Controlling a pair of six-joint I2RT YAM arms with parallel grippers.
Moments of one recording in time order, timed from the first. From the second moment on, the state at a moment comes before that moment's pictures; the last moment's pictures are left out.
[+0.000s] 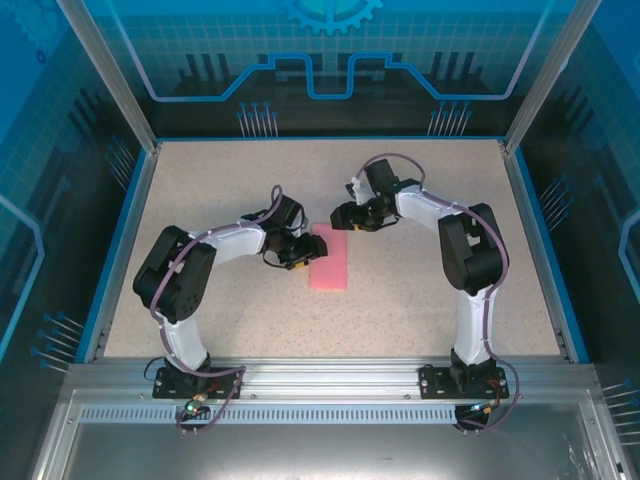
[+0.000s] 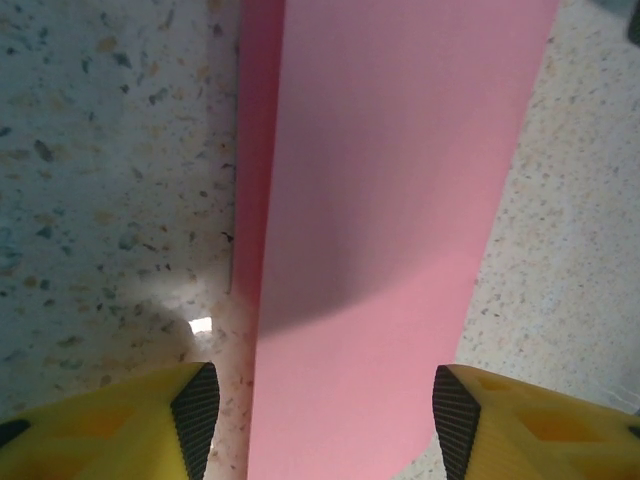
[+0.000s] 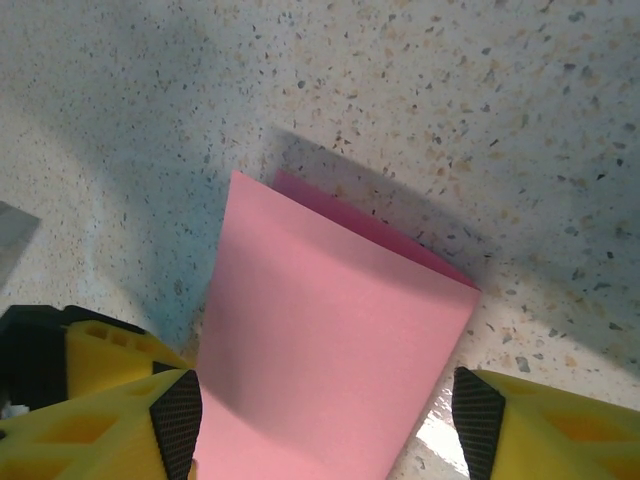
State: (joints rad) left arm -0.46 1.84 1.06 -0.35 0.44 -0.75; right arm 0.38 2.05 1.46 -0.53 -0.56 0.27
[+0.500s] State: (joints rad) left arm -0.45 1.87 1.06 -0.31 0.47 -0.77; right arm 0.37 1.86 1.22 -0.46 -0.54 0.24
